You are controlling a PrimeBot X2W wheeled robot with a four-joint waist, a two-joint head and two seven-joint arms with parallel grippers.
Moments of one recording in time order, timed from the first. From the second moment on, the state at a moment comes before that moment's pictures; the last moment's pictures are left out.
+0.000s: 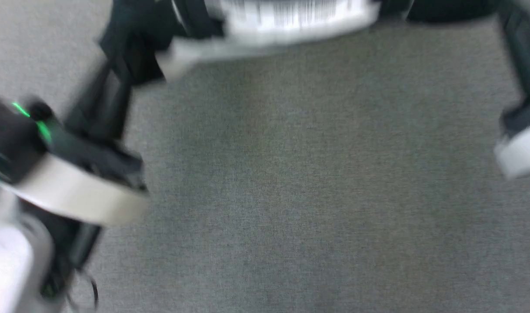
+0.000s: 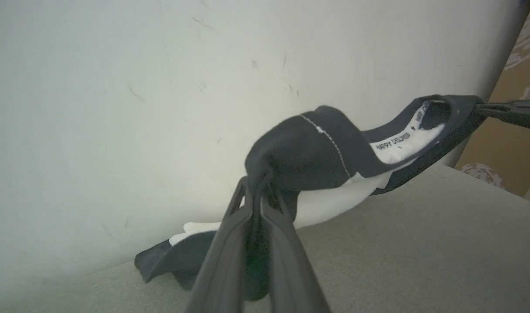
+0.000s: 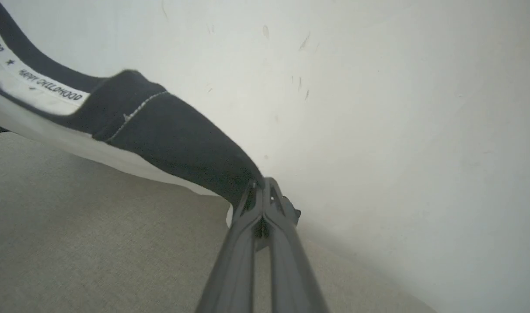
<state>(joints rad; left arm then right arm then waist) -0.47 0.61 -0.28 -0.47 -0.55 0.10 0.11 -0.57 -0.49 0.13 -0.39 0.27 0.13 0.39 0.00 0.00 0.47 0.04</state>
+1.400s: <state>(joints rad) 0.07 0.65 -0.67 -0.26 -0.65 0.05 0.35 0.27 -0.47 0.27 -0.30 0.39 0.13 0.60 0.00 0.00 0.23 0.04</state>
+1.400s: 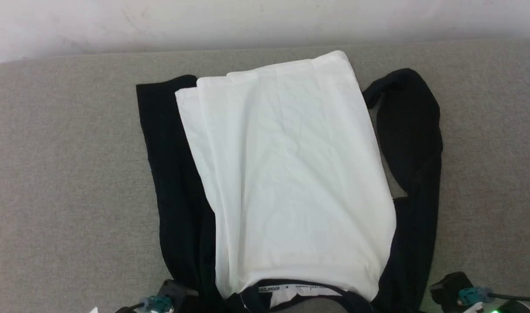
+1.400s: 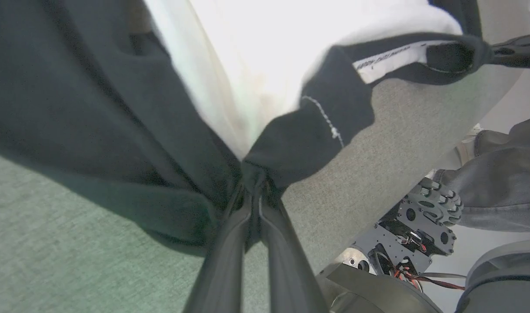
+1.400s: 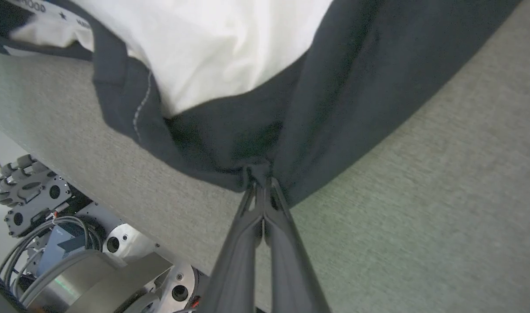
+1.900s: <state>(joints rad) 0.05 0.51 -0.64 -0.09 -0.69 0.06 0.19 0.22 -0.39 0.25 -0.16 0.39 0.13 0.43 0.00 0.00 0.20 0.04</state>
